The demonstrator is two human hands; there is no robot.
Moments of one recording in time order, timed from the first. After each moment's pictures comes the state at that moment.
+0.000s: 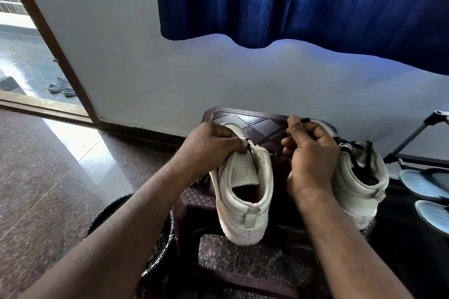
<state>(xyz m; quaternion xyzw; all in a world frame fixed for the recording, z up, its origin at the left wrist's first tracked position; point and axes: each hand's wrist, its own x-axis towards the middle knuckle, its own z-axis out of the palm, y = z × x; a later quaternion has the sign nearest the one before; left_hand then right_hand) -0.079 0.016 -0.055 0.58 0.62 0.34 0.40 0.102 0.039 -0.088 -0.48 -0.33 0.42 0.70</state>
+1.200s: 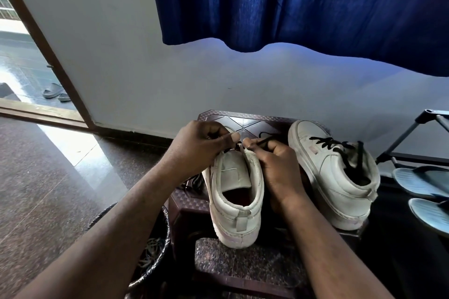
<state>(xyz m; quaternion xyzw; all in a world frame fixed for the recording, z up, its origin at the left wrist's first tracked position) -0.088 0.023 -0.061 0.63 0.59 0.38 0.33 0.086 0.028 -0.103 -0.52 -0.45 0.50 0.52</state>
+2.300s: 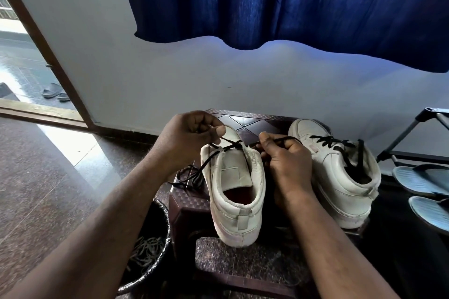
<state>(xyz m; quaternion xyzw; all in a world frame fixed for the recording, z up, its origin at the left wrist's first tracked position) -0.108 0.034 -0.068 0.59 0.53 0.46 0.41 0.093 0.035 -0.104 -0.55 -0.37 0.47 0.58</state>
